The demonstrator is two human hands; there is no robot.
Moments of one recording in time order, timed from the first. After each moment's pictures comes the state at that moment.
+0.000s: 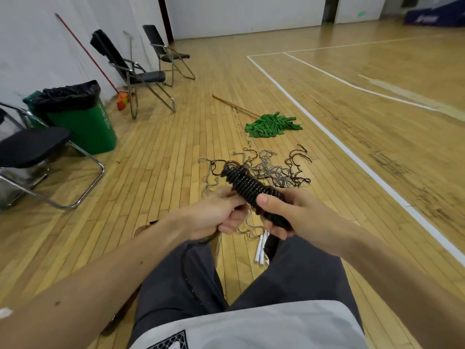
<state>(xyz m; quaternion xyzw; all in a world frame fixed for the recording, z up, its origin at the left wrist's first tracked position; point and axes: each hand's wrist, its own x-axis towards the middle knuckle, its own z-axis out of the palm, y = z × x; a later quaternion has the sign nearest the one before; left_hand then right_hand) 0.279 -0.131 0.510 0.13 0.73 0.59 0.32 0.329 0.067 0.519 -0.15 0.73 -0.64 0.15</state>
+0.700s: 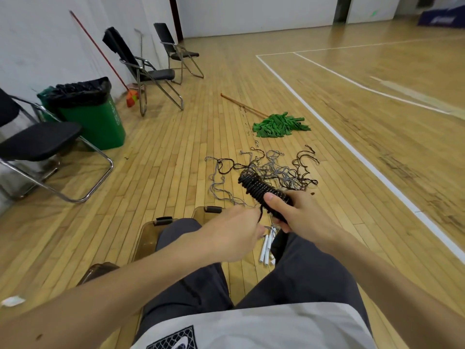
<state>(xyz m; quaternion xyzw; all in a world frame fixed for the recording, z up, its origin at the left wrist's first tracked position) 0.319 -0.116 0.520 0.22 0.96 0.14 0.14 0.301 0.056 0.481 -0.05 0.81 -0.58 0.05</state>
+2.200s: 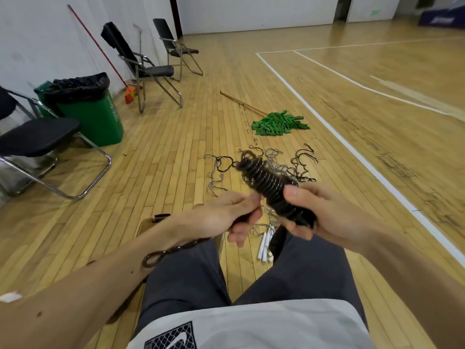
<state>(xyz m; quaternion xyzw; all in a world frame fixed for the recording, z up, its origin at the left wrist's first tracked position) 0.297 -0.147 0.515 0.27 0.74 0.54 0.31 0.328 0.076 0.526 -0.22 0.67 -0.67 0.21</state>
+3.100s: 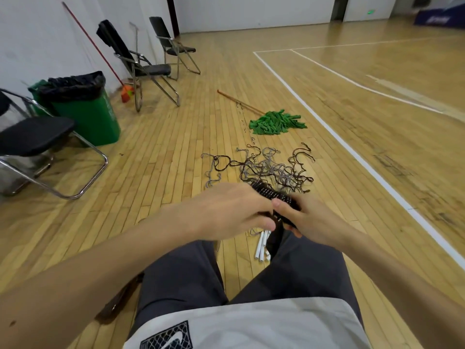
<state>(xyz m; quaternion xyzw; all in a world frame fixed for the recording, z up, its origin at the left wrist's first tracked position) 0.308 -0.119 0.558 0.41 0.91 0.03 0.08 0.309 0.079 0.486 -0.08 0.88 -0.45 0.10</state>
